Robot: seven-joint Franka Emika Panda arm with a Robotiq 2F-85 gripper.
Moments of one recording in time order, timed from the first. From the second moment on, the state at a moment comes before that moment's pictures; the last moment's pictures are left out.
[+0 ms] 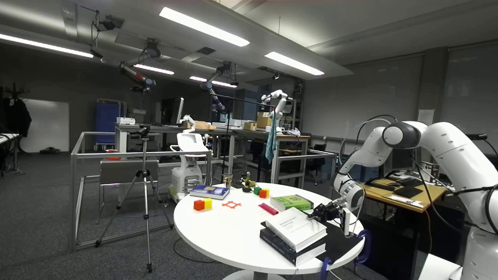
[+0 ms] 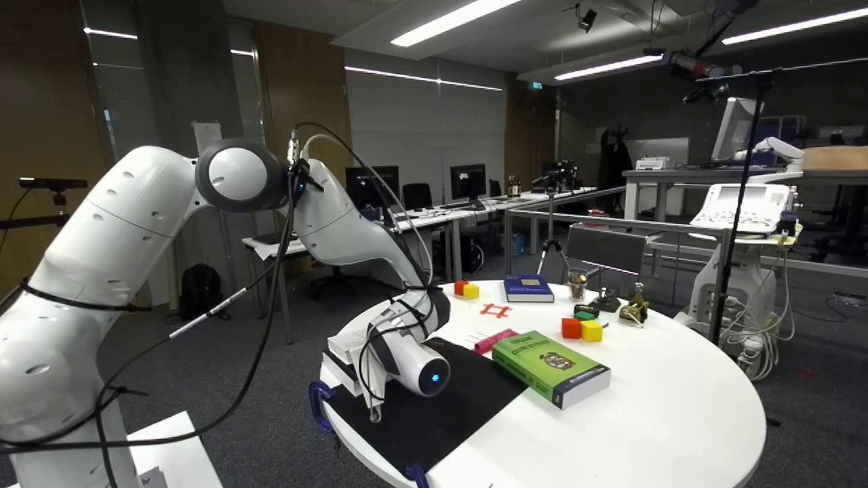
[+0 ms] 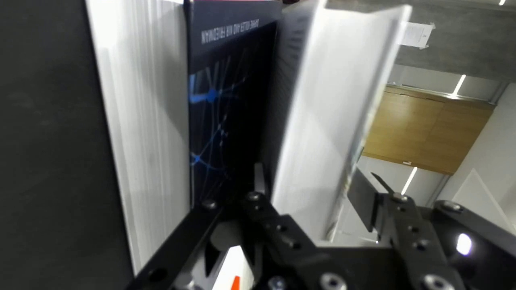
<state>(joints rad) -0.18 0.67 -0.13 -2.06 1.49 1.74 -1.30</state>
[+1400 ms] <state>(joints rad) -0.06 0.53 -0.12 -2.12 1.36 2.00 -1.30</state>
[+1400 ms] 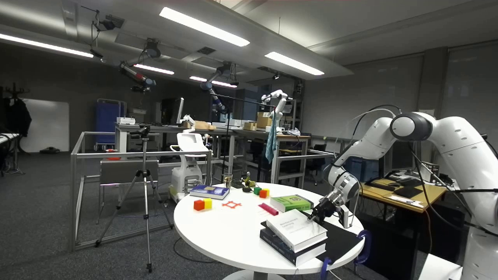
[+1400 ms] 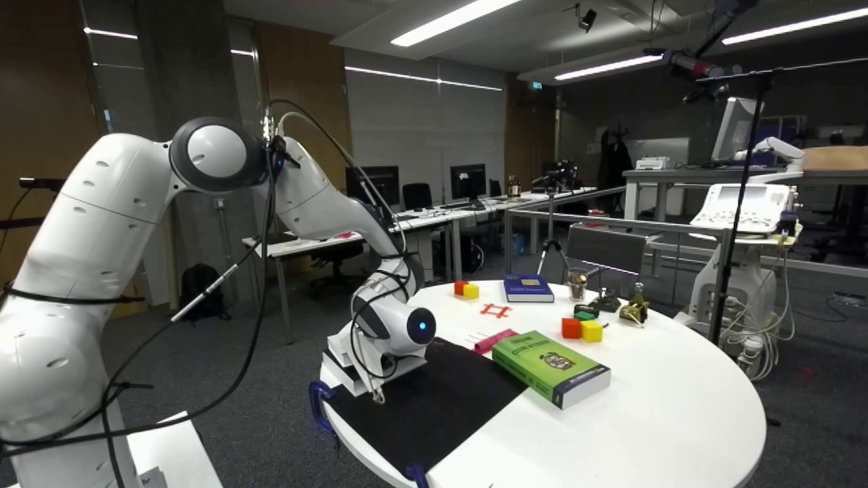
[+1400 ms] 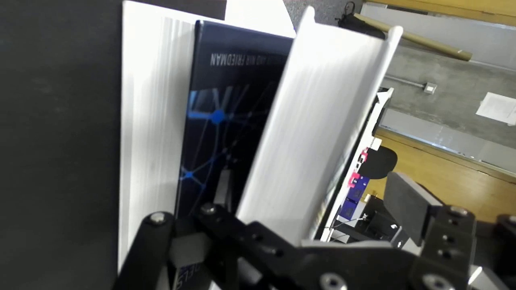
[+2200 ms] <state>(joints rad) -0.04 0.33 -0.11 -2.22 0.99 2.23 -1.18</state>
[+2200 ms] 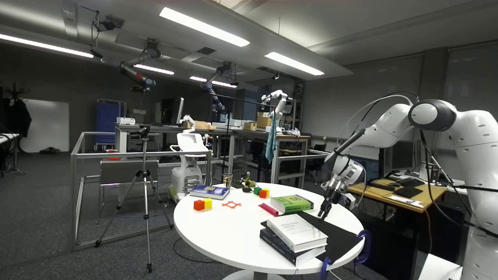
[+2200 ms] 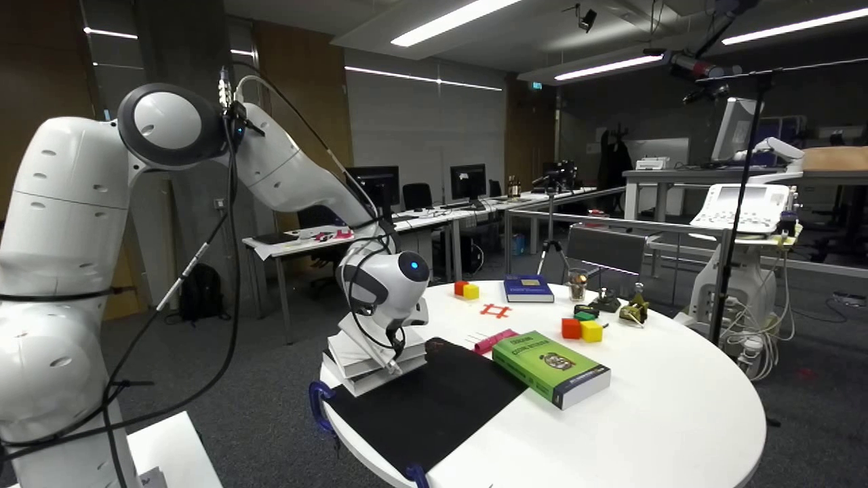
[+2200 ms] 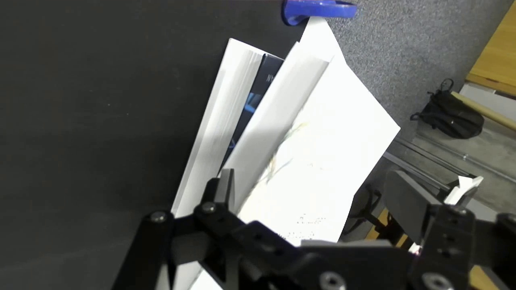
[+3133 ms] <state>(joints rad) -0.06 0.11 -0.10 -2.28 0.60 2.24 -1.05</state>
